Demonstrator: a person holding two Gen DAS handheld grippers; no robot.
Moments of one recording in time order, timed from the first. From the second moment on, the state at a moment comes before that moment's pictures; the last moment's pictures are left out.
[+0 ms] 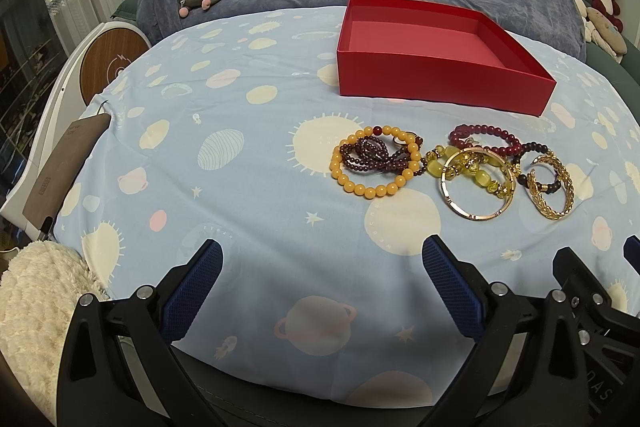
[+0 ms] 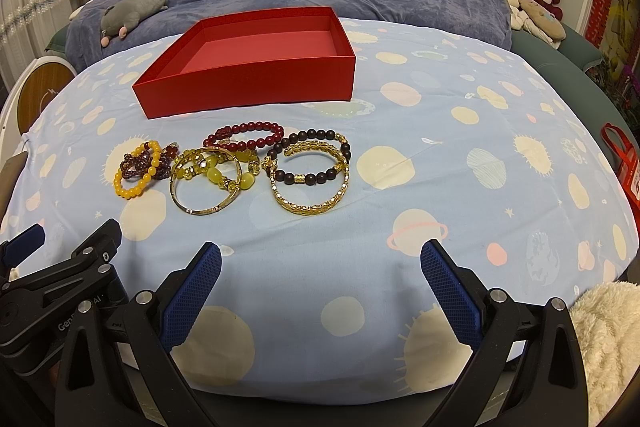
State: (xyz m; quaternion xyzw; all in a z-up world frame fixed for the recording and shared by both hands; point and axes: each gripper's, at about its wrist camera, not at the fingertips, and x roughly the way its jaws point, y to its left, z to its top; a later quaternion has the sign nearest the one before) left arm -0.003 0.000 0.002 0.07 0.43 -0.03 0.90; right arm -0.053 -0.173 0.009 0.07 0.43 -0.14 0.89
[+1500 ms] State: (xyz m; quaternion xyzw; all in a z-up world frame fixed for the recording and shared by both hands) left arm 0.061 -0.003 -0.008 0.03 0.46 -0.09 0.88; right arm 0.020 -0.201 -0.014 0.11 0.48 -0.10 0.86
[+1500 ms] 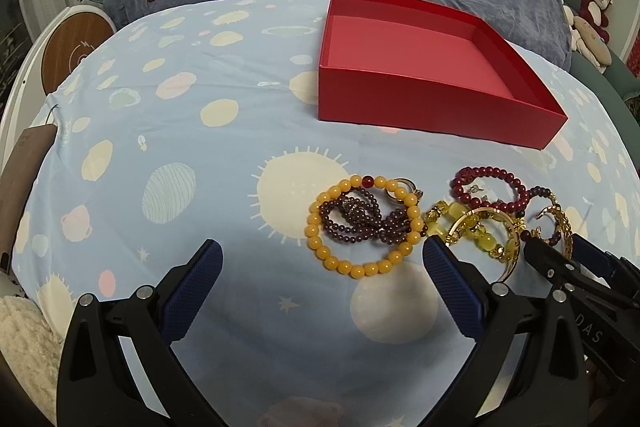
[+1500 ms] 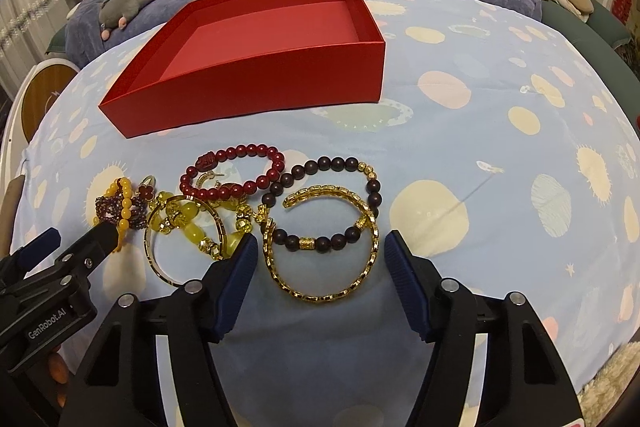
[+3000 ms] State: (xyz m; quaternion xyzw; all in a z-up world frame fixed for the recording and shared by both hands) left arm 0.075 0.015 -0.012 0.00 0.48 -0.13 0.87; right arm 0.007 -0.191 -0.001 0.11 0.47 -0.08 0.87
